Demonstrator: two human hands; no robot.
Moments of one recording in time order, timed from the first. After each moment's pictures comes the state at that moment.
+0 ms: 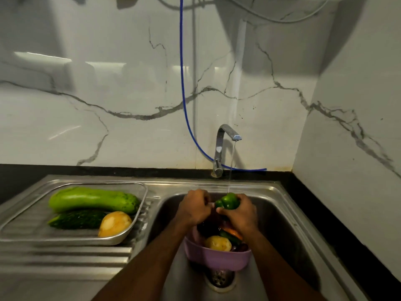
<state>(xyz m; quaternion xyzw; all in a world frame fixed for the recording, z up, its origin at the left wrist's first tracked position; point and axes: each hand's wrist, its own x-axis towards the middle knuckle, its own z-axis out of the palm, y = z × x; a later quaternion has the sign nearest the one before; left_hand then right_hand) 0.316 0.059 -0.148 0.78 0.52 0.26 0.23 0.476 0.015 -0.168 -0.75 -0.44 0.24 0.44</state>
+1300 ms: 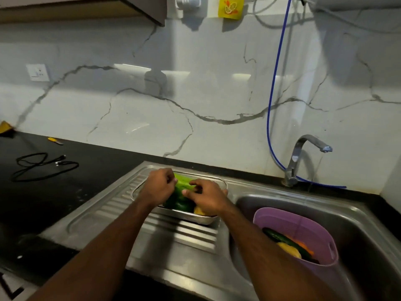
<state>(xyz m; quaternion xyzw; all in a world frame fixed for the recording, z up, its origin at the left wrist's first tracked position) 0.002 0.004 -0.090 0.66 0.64 0.39 0.04 0.186 0.018 -0.102 -0.55 -0.77 0.22 0.25</state>
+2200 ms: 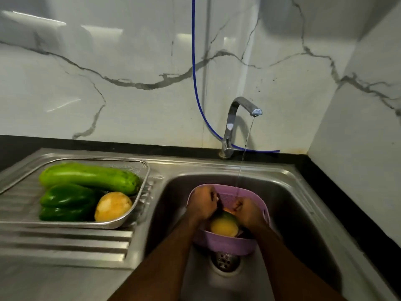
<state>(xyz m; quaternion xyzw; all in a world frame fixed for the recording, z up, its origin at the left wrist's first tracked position) 0.325 0.084 -0.218 0.76 0.56 0.26 0.23 0.504 0.062 -0.273 -0.77 -0.56 0.21 0.24</state>
